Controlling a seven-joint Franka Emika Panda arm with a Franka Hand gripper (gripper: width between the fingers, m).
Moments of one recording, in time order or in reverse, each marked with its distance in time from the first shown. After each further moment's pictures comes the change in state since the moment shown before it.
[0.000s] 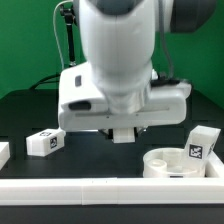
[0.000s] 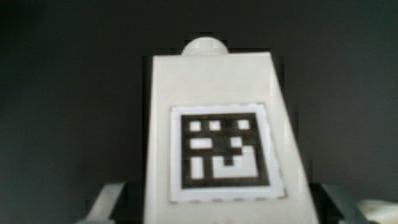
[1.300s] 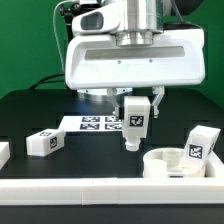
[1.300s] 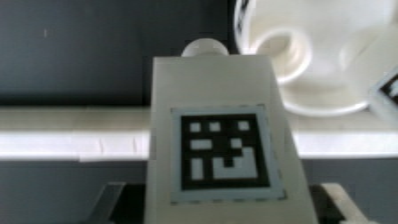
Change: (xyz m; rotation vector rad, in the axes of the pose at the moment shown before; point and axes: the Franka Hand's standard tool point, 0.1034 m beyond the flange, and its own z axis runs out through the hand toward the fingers) arm 0.027 -0.014 -0.081 -0.070 0.914 -0.010
